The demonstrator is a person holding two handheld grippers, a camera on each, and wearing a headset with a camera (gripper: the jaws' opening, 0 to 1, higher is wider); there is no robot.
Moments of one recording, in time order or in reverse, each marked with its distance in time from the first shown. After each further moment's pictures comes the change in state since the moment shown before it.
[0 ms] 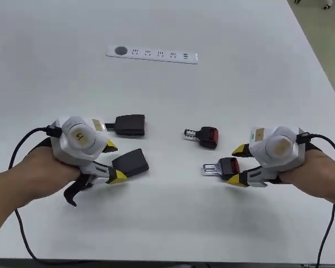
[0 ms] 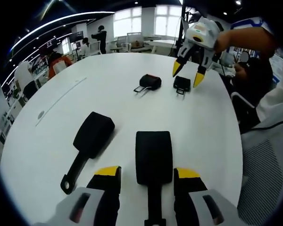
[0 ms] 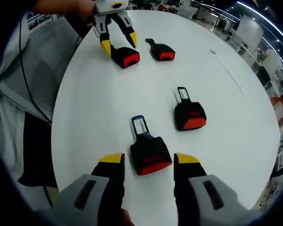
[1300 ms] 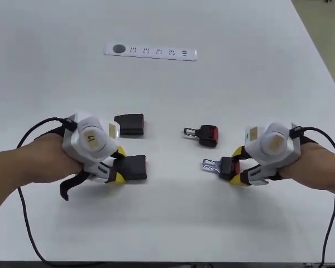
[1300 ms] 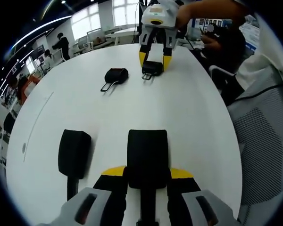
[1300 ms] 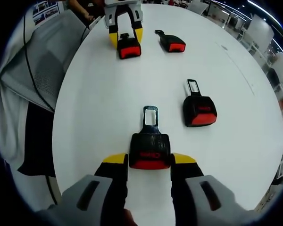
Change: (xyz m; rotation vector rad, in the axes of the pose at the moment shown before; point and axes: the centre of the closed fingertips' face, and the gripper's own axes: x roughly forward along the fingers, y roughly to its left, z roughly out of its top) left arm 0.008 -0.016 -0.006 0.280 0.124 -0.167; right arm 0.008 0.009 -0.009 -0.060 0.069 0.083
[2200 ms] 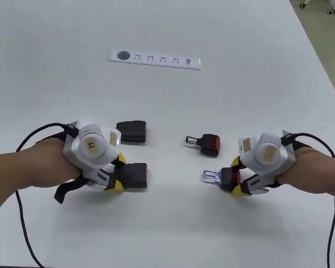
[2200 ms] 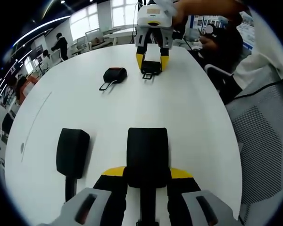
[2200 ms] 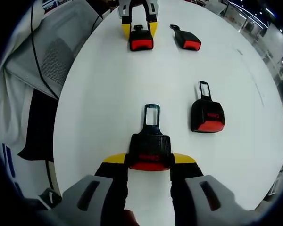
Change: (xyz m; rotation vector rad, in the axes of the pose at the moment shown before) left arm 0.002 -0.003 -0.001 0.000 -0.011 -0.019; right arm 0.005 0.000 -0.001 -0.109 0.060 0.069
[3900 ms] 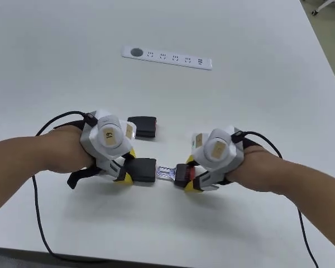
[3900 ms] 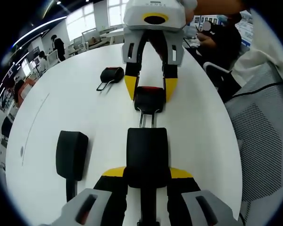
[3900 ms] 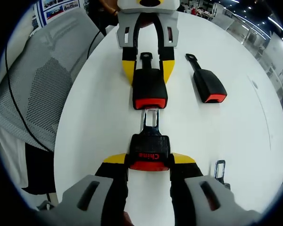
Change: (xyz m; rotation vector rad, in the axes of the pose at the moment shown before) left arm -0.001 0.000 -0.001 0.025 0.020 -0.007; right arm 0.042 0.015 0.127 -0.050 -0.125 0.022
